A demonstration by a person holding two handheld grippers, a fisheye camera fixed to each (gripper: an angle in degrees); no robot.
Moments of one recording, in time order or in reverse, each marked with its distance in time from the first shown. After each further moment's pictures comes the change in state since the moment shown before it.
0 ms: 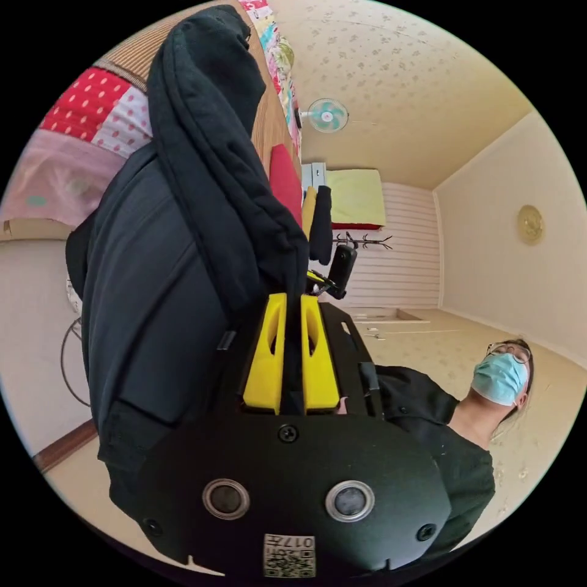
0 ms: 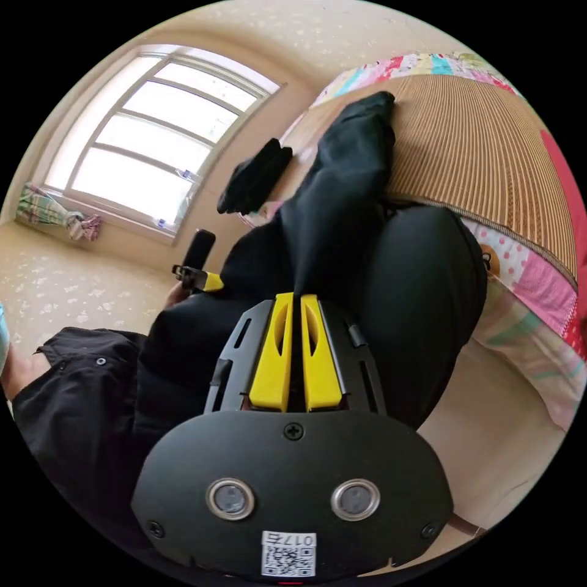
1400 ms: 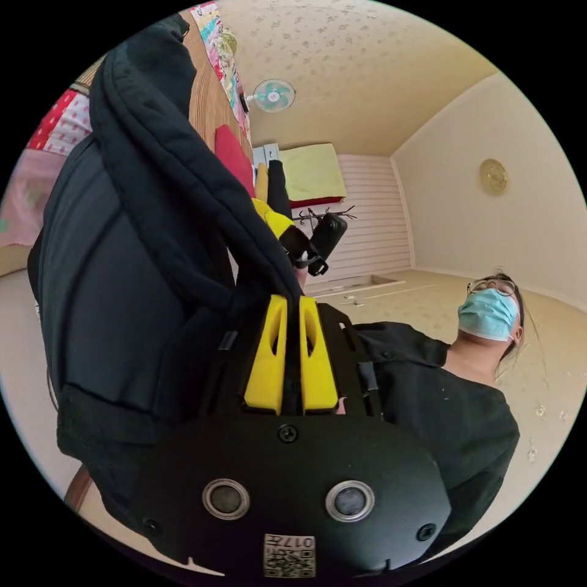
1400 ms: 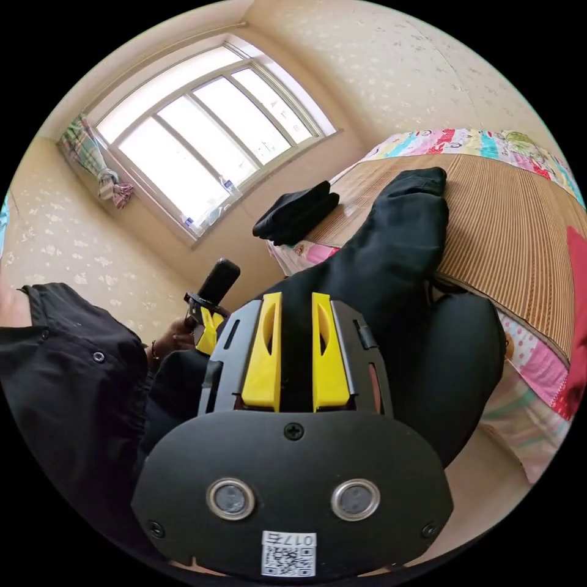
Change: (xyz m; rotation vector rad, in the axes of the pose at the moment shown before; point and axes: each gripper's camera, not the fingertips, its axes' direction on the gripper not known) left arm 0.056 0.026 0.084 -0.189 -0.026 0.221; right arm -0.082 -0.035 0.002 0.213 -0.046 -0.306
